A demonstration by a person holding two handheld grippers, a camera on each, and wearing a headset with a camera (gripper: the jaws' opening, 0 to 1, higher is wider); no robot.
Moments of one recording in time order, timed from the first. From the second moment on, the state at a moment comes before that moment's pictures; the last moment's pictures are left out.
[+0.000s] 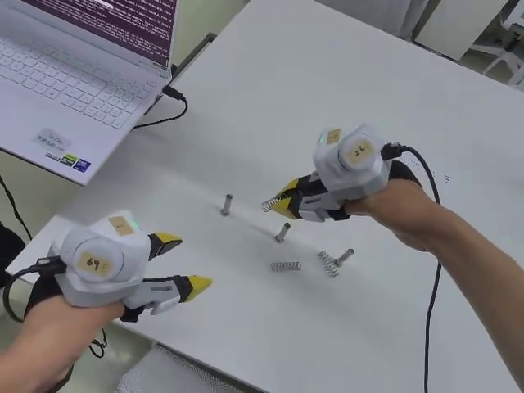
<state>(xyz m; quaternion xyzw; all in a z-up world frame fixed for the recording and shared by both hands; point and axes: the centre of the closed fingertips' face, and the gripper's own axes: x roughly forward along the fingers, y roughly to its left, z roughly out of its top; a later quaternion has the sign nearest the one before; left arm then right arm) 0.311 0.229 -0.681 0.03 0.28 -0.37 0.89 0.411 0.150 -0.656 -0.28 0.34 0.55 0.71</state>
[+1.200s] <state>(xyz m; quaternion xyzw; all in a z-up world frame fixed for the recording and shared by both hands) 0.326 0.237 -0.680 0.01 0.28 -0.35 0.90 0.446 0.199 -0.708 -0.29 0.37 0.54 0.70</state>
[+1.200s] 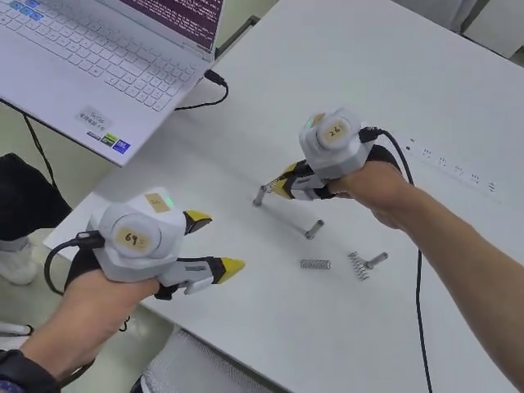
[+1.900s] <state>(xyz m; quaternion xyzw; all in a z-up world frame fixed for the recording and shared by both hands) 0.324 0.236 -0.684 0.00 0.28 -0.35 0.89 0.445 0.210 -0.712 -0.29 0.37 0.54 0.70</state>
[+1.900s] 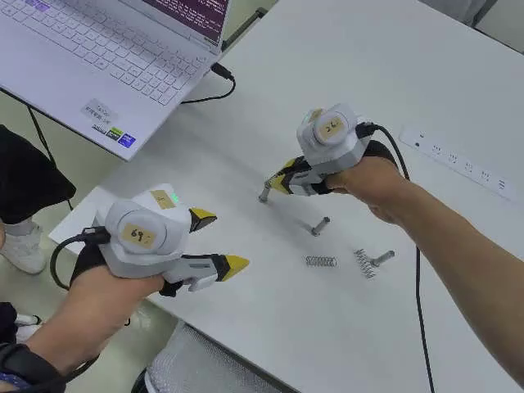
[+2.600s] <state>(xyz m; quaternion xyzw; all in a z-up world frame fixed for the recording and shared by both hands) 0.324 0.230 -0.687 0.00 0.29 -0.36 0.89 0.448 0.219 -0.713 -0.30 0.37 0.55 0.69</state>
